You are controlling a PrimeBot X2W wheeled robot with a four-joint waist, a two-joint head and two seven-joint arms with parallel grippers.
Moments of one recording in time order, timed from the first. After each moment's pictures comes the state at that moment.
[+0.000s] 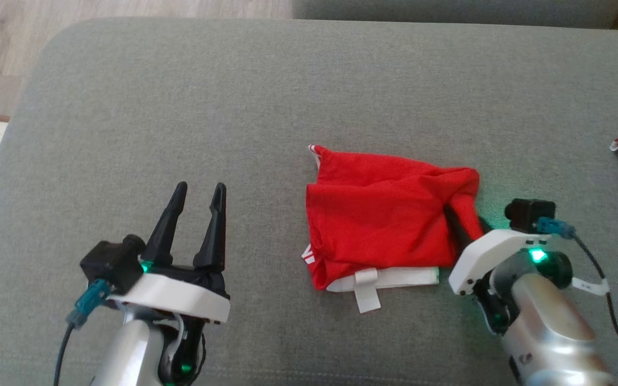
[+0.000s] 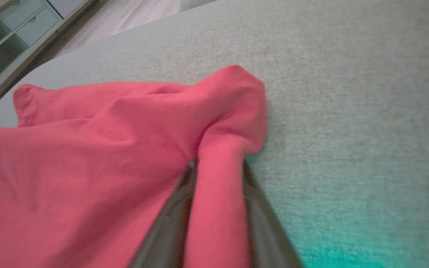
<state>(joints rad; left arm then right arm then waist) -0.11 0.05 -0.25 0.14 -0.37 -0.08 -0.25 -0.44 -0.07 0.19 0.87 0.37 0.13 -0.03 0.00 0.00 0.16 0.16</state>
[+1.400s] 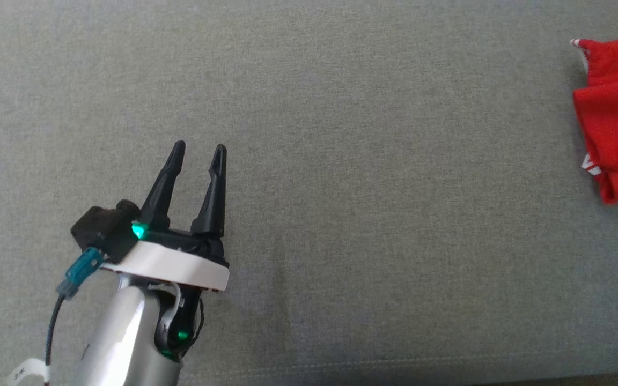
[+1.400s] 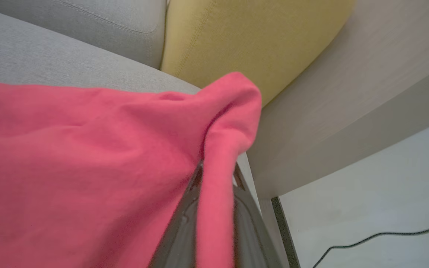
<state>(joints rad) -0.21 0.05 -0.25 0.13 -0.35 -0.11 -0.25 -0.65 -0.61 -0.12 0.76 -0.13 0.13 0.06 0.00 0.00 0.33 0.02</state>
